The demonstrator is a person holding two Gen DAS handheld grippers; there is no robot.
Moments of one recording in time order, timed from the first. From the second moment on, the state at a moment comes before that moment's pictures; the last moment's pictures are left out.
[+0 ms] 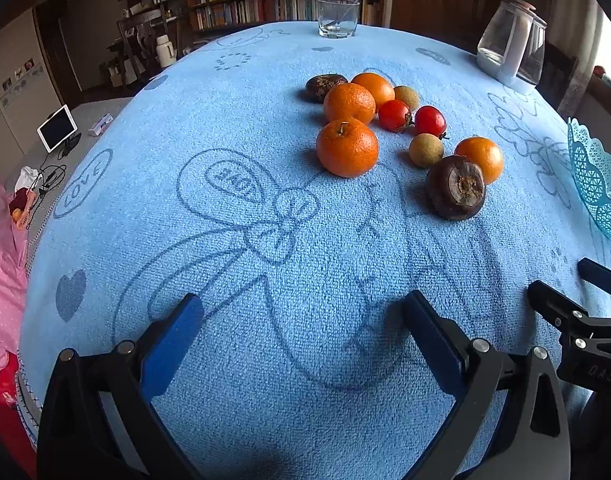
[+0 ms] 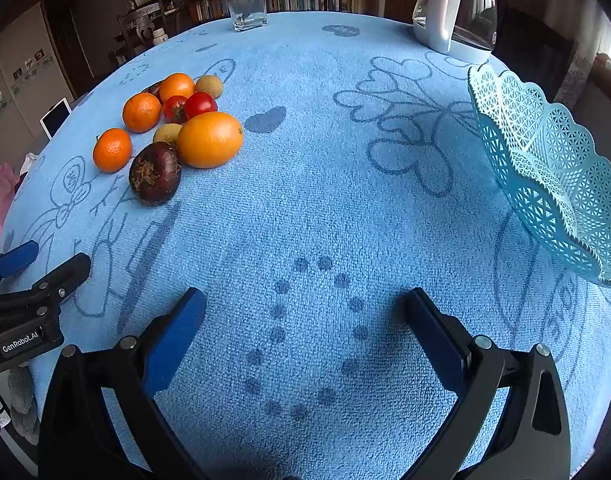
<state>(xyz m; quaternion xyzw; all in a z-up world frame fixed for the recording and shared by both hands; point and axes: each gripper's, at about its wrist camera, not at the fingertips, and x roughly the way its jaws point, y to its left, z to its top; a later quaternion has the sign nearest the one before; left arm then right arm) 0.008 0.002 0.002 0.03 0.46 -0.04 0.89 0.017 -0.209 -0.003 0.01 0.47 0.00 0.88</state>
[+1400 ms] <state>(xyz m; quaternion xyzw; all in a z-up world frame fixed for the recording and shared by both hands) 0.072 -0.002 0.027 0.04 0.42 -0.04 0.91 0.030 -0.195 0.038 0.07 0.41 0.06 0.91</state>
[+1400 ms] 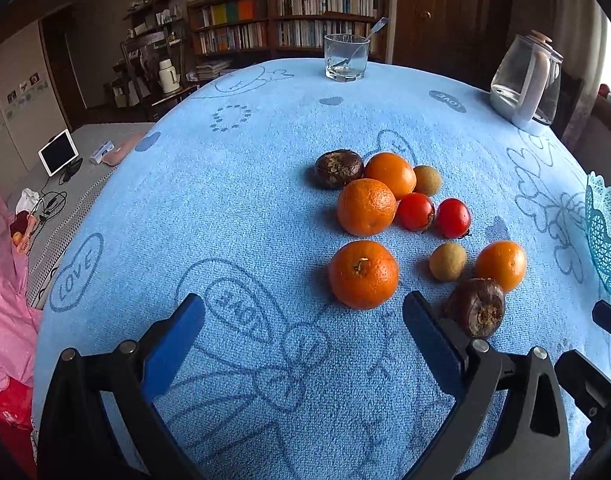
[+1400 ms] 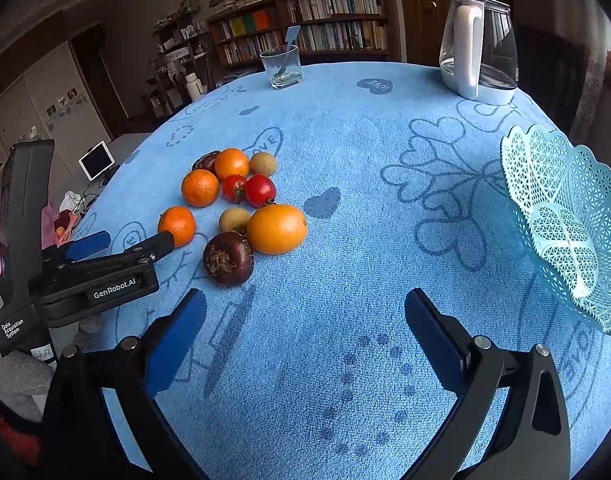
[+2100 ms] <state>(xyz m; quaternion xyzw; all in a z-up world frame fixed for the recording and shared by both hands) 0.096 -0.017 0.013 0.02 0.43 -0.11 0.90 0.045 -0.186 0.024 0.07 0.43 0.06 0.90</state>
